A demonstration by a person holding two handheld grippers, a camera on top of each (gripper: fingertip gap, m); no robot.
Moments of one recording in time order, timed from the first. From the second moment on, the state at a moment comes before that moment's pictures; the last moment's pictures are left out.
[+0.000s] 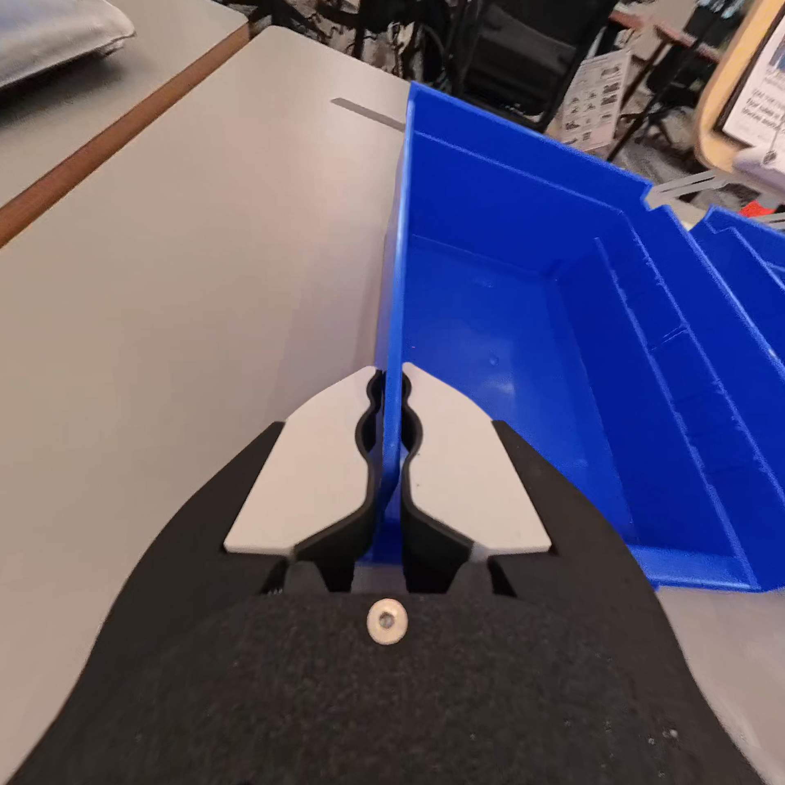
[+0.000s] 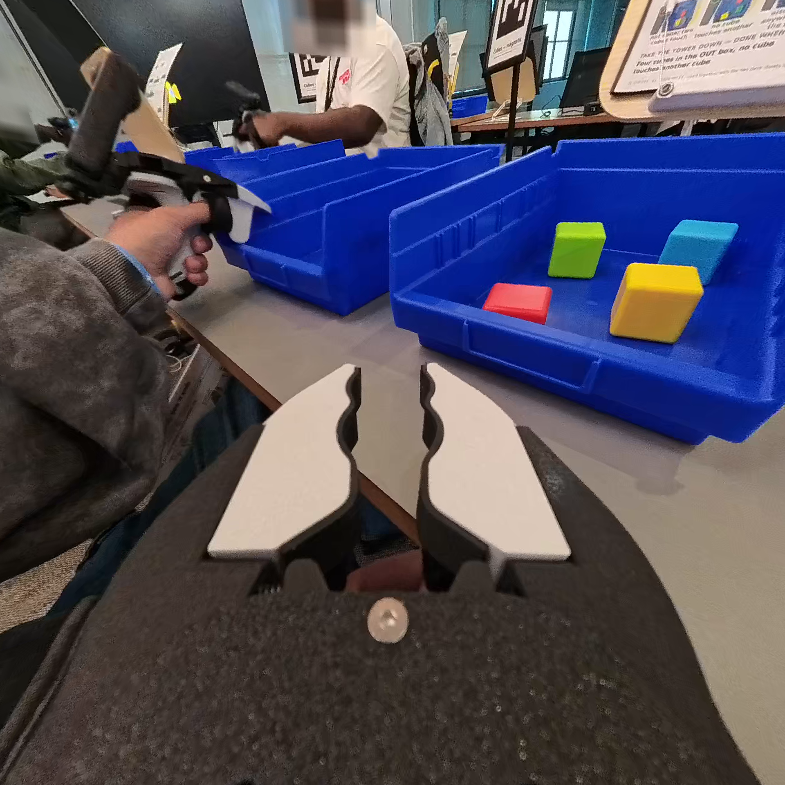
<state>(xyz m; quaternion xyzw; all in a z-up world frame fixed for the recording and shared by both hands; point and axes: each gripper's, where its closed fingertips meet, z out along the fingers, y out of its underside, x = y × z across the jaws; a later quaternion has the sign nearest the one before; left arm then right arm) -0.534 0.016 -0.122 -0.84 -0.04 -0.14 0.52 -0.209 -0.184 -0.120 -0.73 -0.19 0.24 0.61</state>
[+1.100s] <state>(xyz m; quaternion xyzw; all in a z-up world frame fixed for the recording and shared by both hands) -0.461 -0.190 -0.049 -0.75 -0.01 0.08 0.65 -0.272 -0.141 -0.071 -0.75 -0.12 0.11 0.64</state>
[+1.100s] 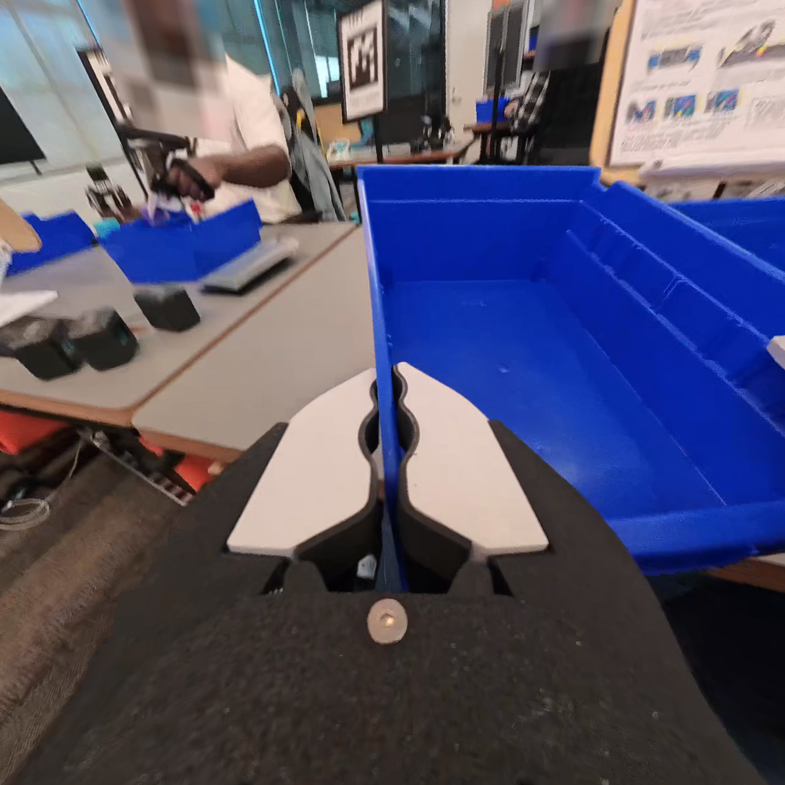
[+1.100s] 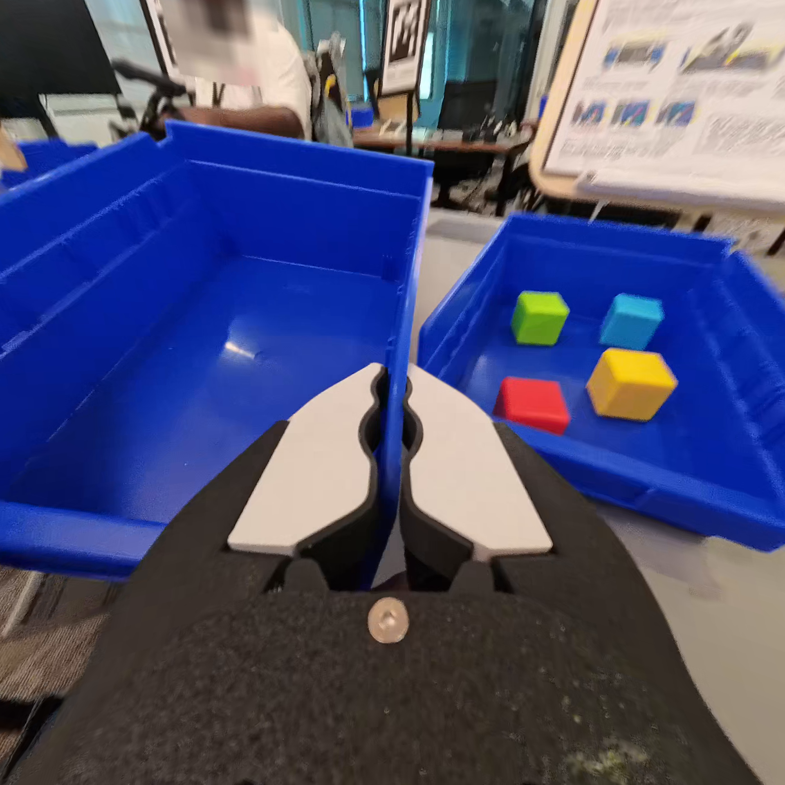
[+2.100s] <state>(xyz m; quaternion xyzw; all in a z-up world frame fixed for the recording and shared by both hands) 0.067 -0.071 -0.059 -0.75 0.23 -0.13 0.60 0.256 -0.127 -0.054 -0.78 0.13 -0.08 0.61</state>
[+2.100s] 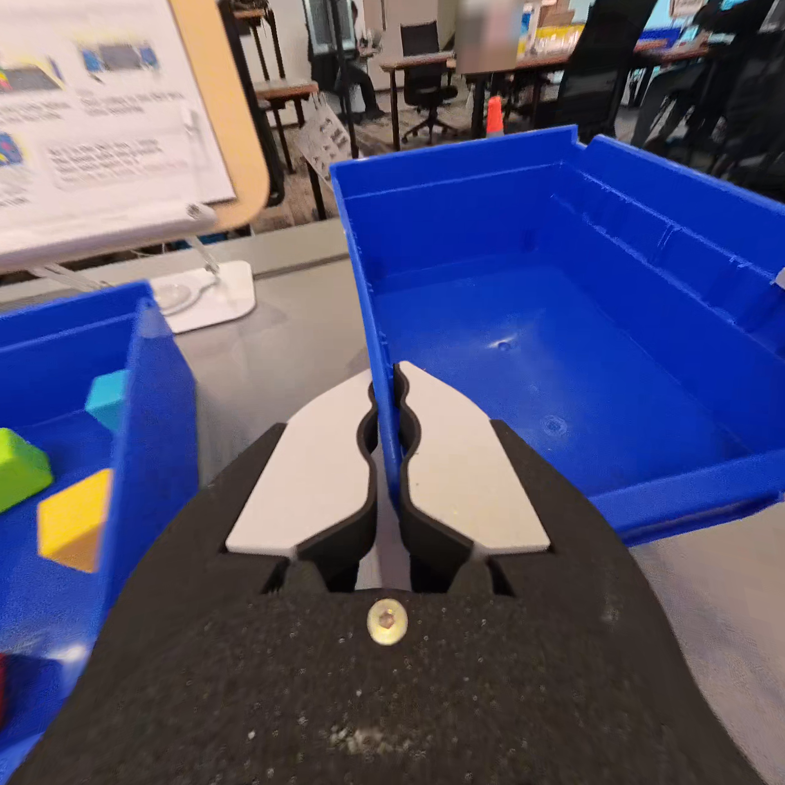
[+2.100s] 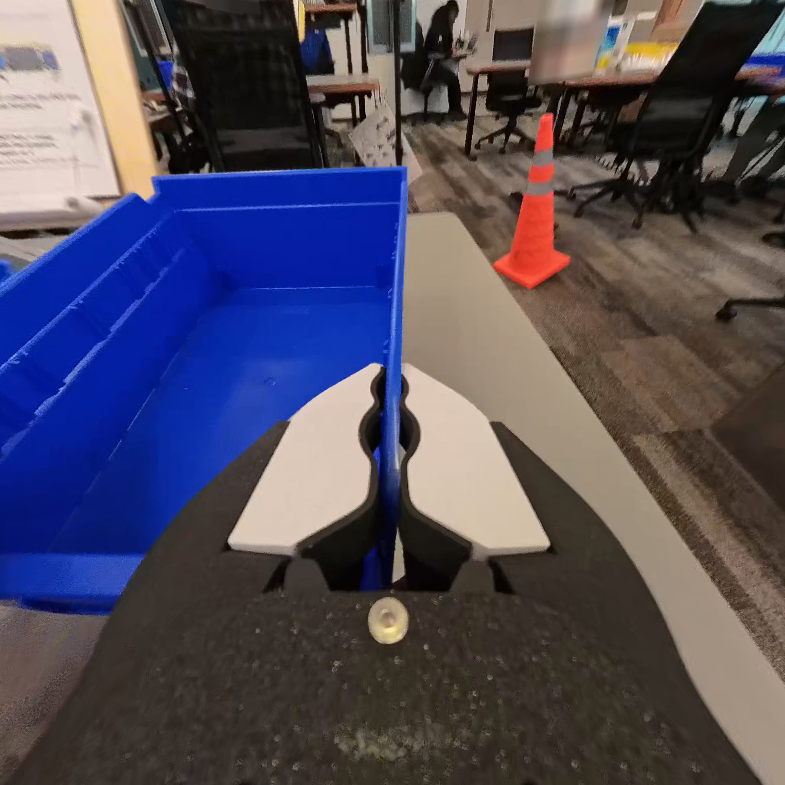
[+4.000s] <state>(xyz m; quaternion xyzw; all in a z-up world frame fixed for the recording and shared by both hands) -0.250 -0.028 -0.115 -0.82 0.11 -0.16 0.54 -0.091 -0.044 -0.116 -0.81 -0.03 0.10 0.57</state>
